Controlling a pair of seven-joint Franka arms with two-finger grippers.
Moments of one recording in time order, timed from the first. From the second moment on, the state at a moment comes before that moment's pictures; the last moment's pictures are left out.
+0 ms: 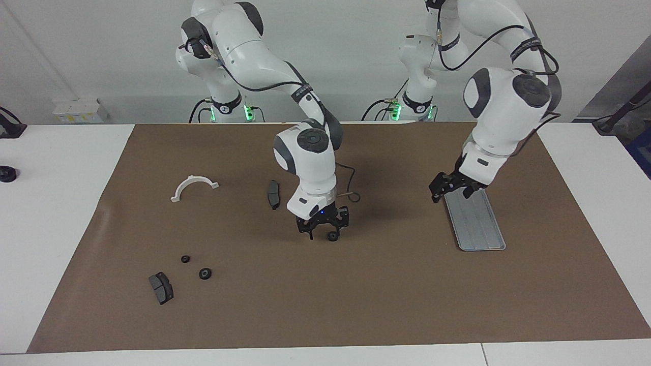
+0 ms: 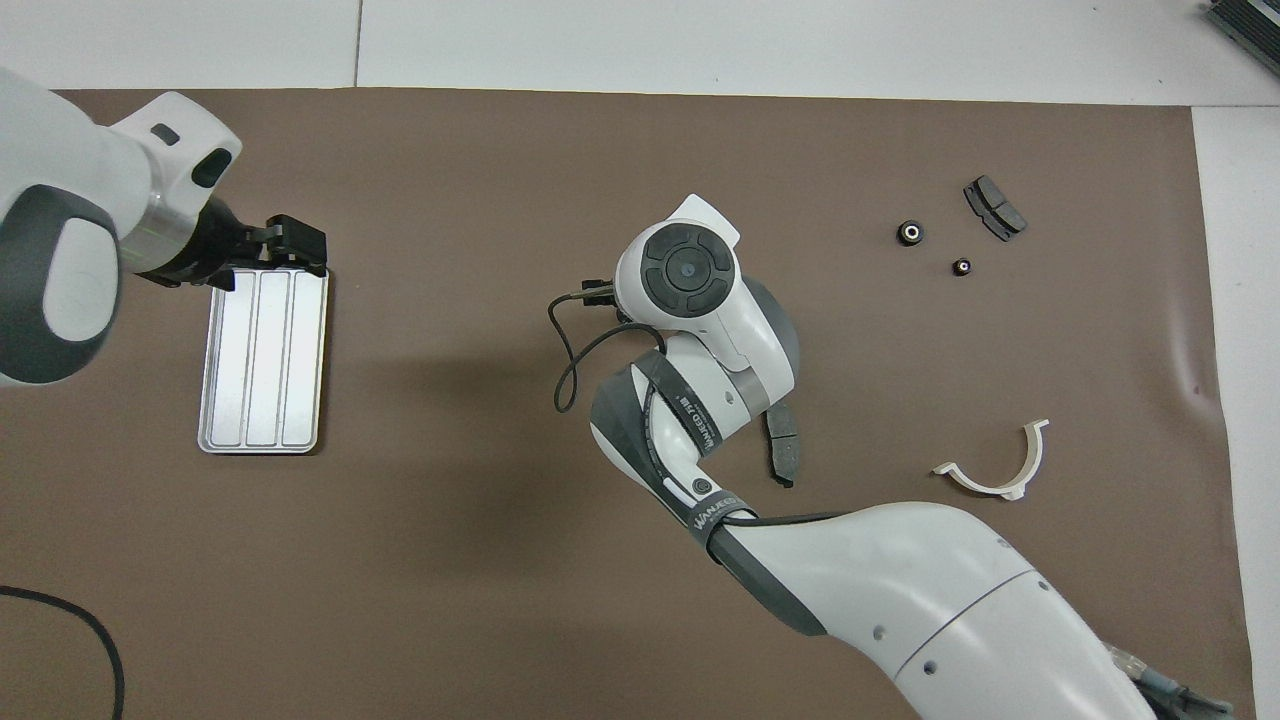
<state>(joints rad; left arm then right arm) -0.25 0.19 0.19 -1.66 -0.14 1.88 -0.06 0.50 0.65 0.06 -1.48 -0.10 2.36 0.52</state>
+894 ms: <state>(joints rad) -0.12 0.02 0.13 -1.64 -0.03 1.72 0.28 0.53 0.66 0.06 -1.53 -0.10 2.40 0.55</state>
